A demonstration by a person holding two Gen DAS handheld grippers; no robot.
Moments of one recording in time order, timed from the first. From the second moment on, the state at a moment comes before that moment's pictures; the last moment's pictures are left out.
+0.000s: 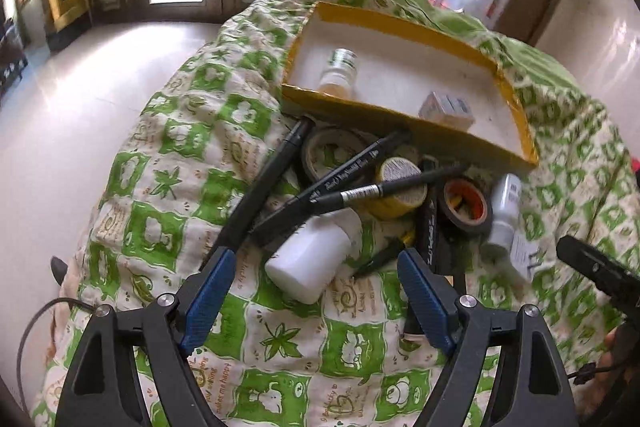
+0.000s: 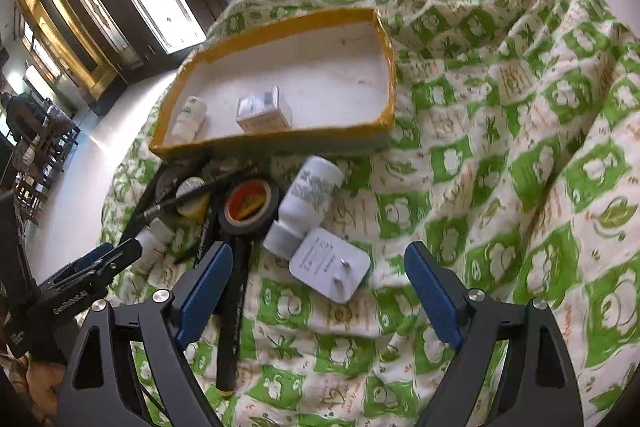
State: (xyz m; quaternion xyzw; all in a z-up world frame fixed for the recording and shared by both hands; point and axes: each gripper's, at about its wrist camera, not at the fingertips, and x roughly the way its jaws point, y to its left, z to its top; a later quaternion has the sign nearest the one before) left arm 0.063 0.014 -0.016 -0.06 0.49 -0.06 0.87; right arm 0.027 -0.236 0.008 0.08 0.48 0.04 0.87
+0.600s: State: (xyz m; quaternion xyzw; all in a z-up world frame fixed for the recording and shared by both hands) left arm 0.080 0.017 -0.035 -0.08 0.52 -0.07 0.85; right arm 0.028 -0.244 -0.001 0.08 0.48 0.02 0.87
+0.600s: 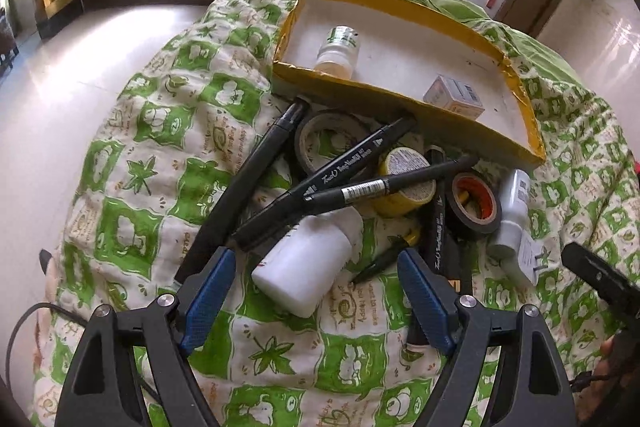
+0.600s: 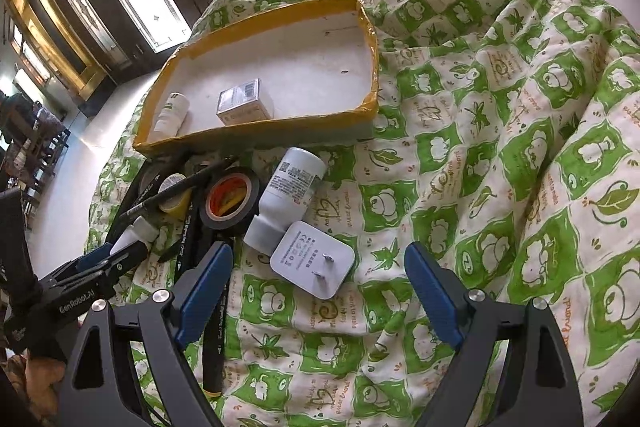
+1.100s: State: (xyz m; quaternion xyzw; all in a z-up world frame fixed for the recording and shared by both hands) left arm 0.084 -0.020 -0.046 -0.03 0.54 -0.15 0.83; right arm 0.032 -0.256 -0.005 0.11 0.49 0.02 0.86
